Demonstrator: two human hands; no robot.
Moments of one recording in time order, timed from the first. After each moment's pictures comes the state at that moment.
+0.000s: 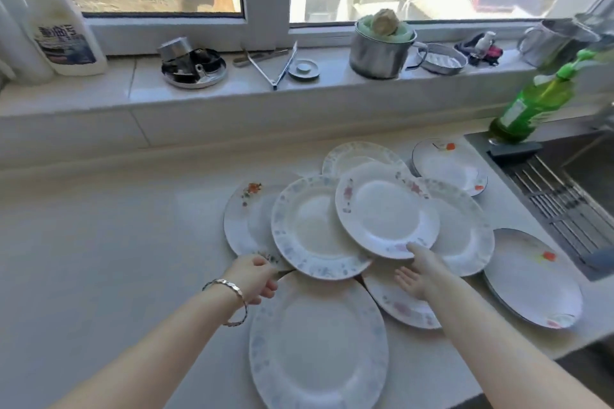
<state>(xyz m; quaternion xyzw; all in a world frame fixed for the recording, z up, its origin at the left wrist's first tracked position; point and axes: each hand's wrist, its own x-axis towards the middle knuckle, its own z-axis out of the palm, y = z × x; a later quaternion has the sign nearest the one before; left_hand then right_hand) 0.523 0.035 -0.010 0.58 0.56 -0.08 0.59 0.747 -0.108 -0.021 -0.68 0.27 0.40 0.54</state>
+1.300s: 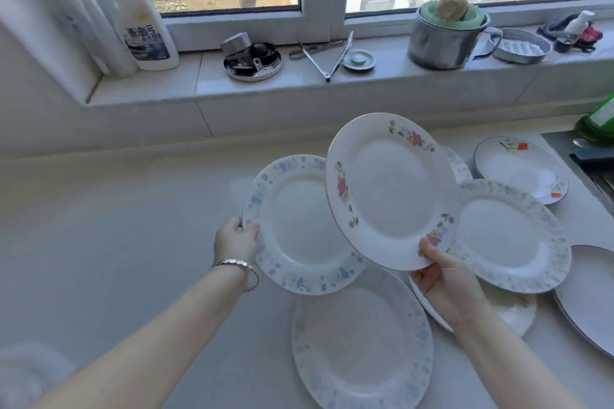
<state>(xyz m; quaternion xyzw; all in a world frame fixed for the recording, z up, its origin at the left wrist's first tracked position) 0.481 0.064 0.011 0.45 0.67 0.27 0.52 0.700 -0.102 -0.009 -0.43 0.04 0.53 0.73</state>
